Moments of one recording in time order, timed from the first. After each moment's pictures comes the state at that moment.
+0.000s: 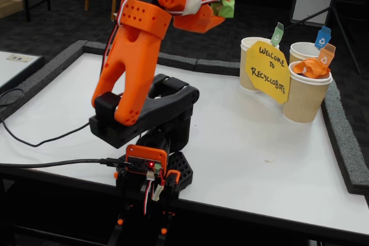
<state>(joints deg) 25.8 183.9 124.4 83.3 -2.2</state>
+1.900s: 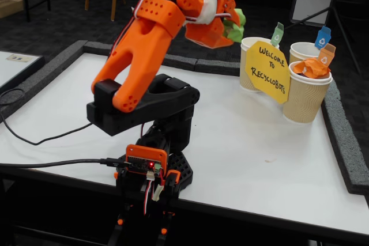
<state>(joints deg) 27.5 176.8 131.8 80.6 -2.2</state>
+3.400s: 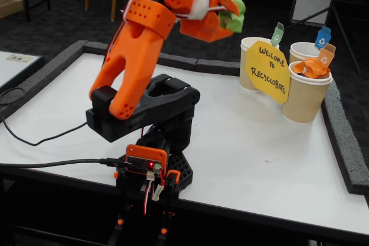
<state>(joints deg) 30.3 181.5 130.6 82.2 -2.2</state>
